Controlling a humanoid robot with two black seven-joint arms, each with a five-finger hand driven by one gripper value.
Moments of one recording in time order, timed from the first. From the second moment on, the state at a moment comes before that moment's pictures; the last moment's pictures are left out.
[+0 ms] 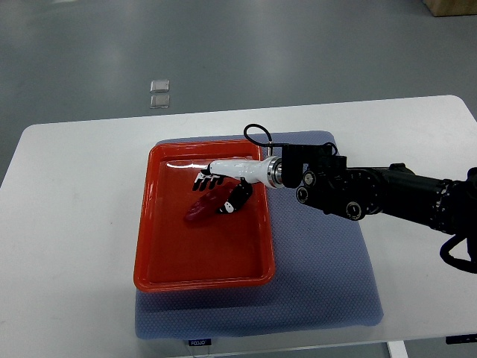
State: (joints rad) left arm -0.02 0.00 -0.05 -0.14 0.12 -0.17 0.04; right arm 1.12 -0.01 -0.07 0.72 -1.05 0.11 0.23
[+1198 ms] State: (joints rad) left arm -0.02 0.00 -0.05 -0.17 0.12 -0.17 0.04; right arm 0.73 -0.14 0.90 0.67 -0.08 0.16 0.26
